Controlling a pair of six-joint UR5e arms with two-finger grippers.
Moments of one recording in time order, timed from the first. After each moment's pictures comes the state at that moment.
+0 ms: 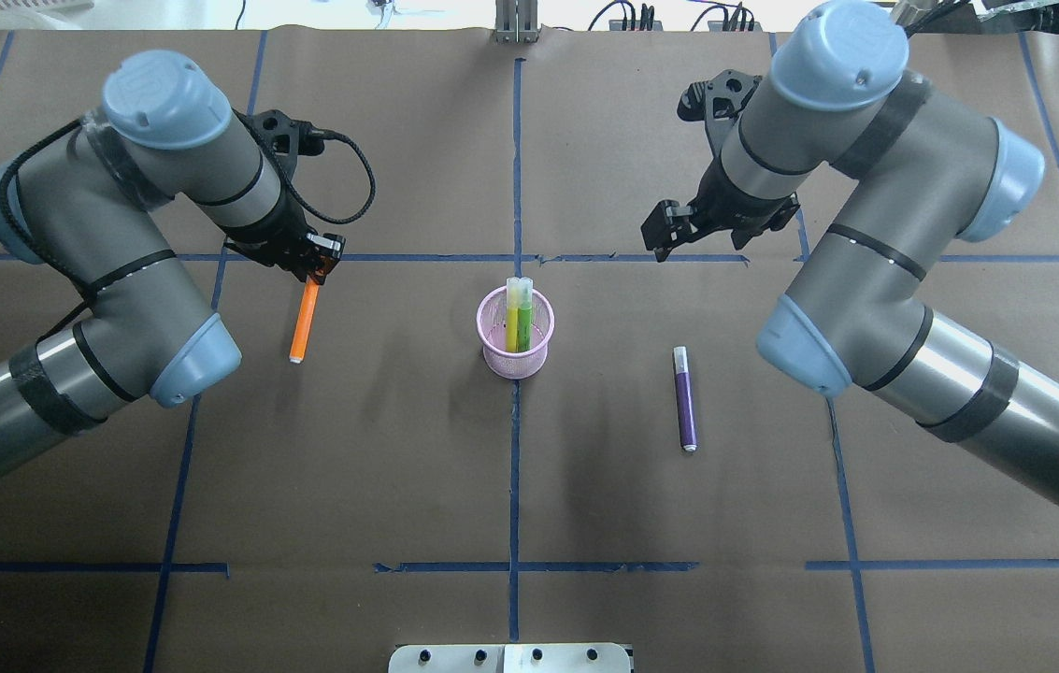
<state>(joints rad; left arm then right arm) -0.79 -2.13 -1.62 -1.70 -2.09 -0.85 0.77 -1.00 1.70 -1.58 2.08 0.82</state>
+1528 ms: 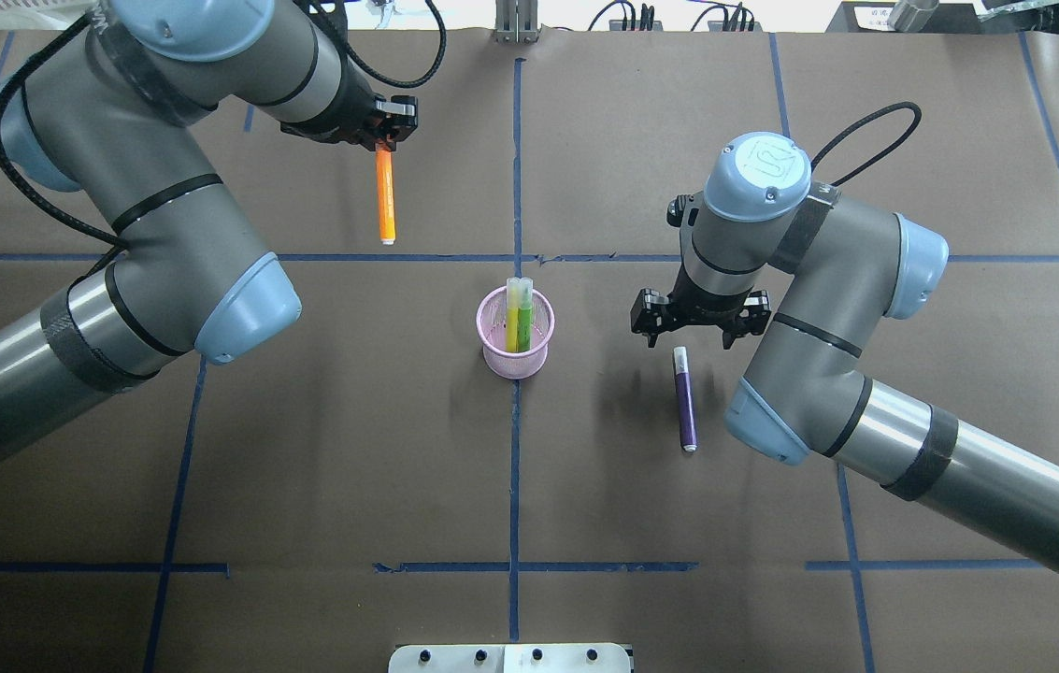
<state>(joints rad) -0.80 -2.32 -1.69 -1.70 -1.85 -1.08 0.66 -1.03 1.59 -1.56 2.09 1.07</state>
